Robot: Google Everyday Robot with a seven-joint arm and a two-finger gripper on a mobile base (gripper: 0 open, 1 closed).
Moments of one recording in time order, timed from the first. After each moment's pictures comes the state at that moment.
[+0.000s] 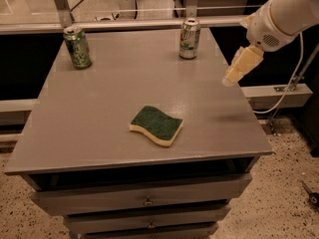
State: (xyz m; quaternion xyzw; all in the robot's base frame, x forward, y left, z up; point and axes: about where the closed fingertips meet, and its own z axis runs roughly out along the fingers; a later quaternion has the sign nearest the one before) arm 0.611 -0.208 0.943 -0.55 0.77 -0.02 0.32
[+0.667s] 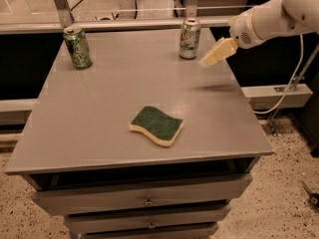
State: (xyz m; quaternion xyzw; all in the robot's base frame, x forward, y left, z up) arm 0.721 -0.193 0.916 -0.46 0.77 0.07 0.43
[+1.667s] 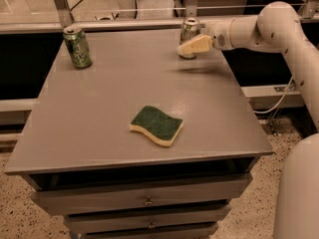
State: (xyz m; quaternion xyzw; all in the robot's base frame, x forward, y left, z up) arm 0.804 -0.142 0.894 -0.37 0.74 0.22 0.52
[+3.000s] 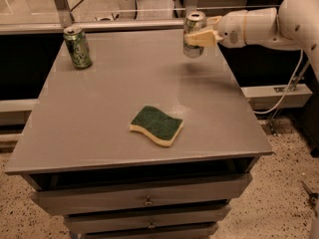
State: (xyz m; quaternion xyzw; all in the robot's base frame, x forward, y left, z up) arm 0.737 -0.129 0.940 -0.43 0.68 0.26 0.53
